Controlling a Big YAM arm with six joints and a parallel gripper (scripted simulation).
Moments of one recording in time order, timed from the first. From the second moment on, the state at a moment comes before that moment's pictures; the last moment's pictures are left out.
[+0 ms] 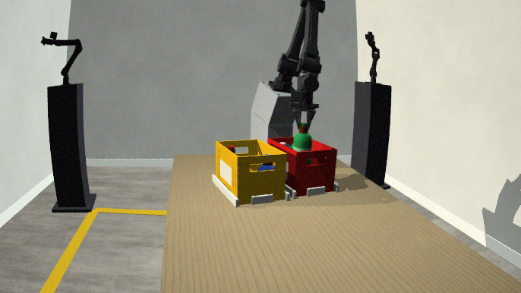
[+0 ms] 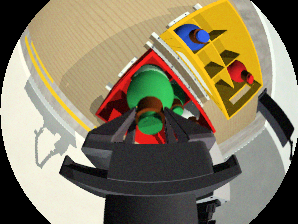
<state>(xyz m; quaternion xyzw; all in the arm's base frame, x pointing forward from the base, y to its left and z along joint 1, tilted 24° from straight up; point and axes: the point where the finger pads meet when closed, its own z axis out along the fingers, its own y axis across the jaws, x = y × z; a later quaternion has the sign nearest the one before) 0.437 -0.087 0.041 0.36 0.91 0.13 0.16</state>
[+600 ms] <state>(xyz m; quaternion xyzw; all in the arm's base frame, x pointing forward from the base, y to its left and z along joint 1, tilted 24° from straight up) 0.445 -0.086 0.027 0.36 0.91 0.13 0.16</state>
